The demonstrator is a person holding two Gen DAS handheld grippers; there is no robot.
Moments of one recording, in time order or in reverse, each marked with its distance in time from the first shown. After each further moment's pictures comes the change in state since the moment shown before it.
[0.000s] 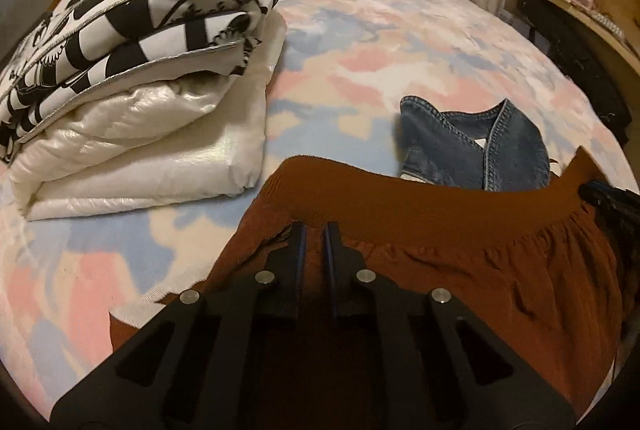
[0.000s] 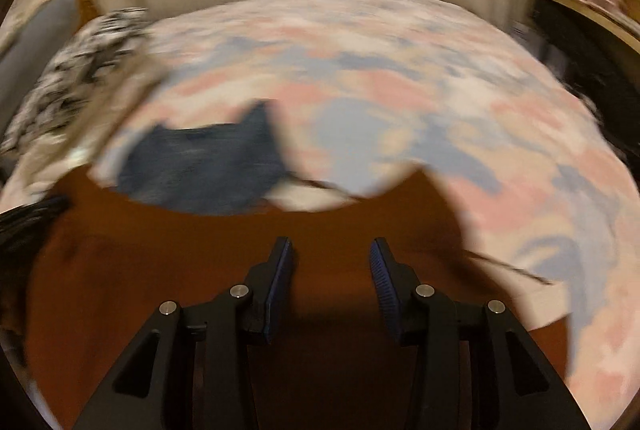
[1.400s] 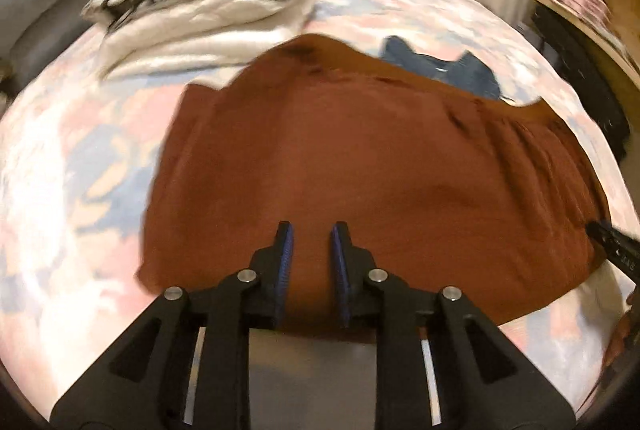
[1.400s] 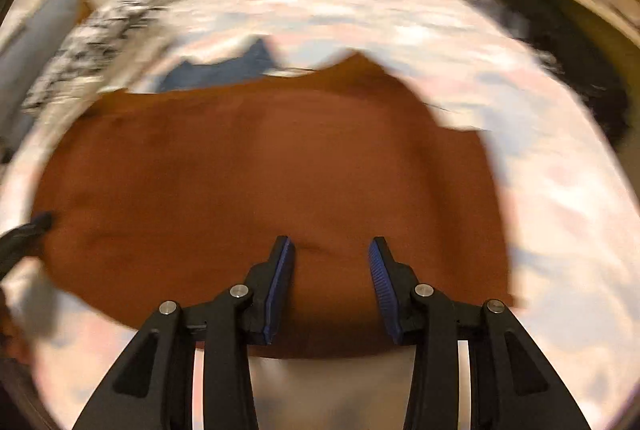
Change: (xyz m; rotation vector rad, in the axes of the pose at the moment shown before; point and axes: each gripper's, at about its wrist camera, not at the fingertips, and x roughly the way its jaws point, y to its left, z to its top) left arm -0.129 -0.018 -0.142 -0.165 0.027 0.101; right arm -0.134 -0.021 -0.148 0.076 0.063 -0.053
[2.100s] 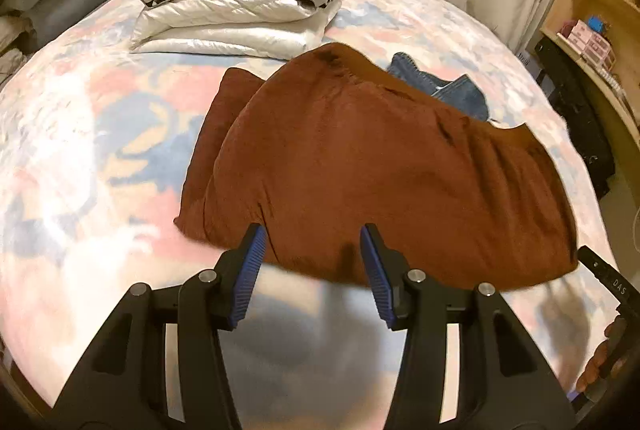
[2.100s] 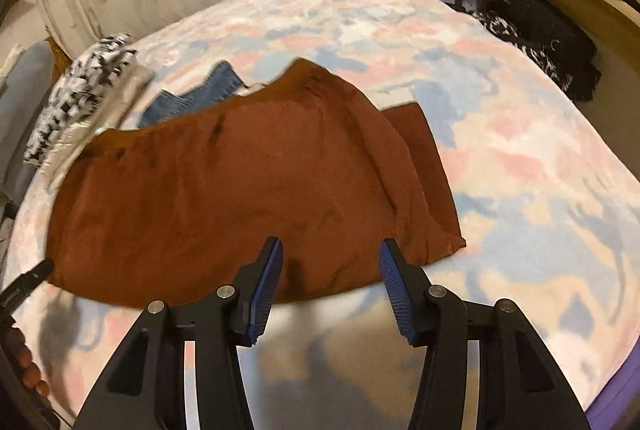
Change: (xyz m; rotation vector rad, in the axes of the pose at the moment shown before) left arm -0.057 0.021 -0.015 -0.111 0.004 -0.075; right arm -0.078 -0.016 -0.027 0.098 -0.039 0.066
